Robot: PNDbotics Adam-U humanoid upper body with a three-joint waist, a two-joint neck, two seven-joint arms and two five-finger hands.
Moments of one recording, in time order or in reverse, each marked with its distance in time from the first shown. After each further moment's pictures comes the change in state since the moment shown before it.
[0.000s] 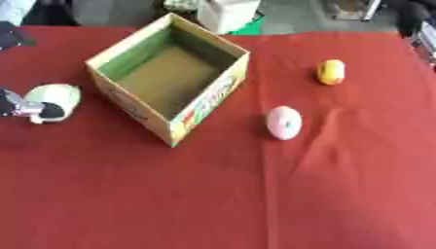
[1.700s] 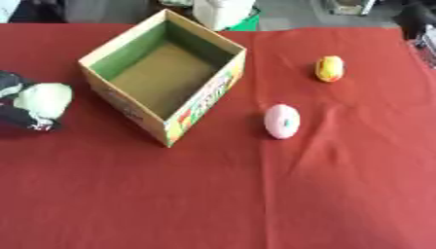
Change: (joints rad) left arm -0.141 -0.166 -0.037 0.481 -0.069 0.003 -0.069; right arm -0.001 0.010 0.005 0.000 -0.013 0.006 -0.028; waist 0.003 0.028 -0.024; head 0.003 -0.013
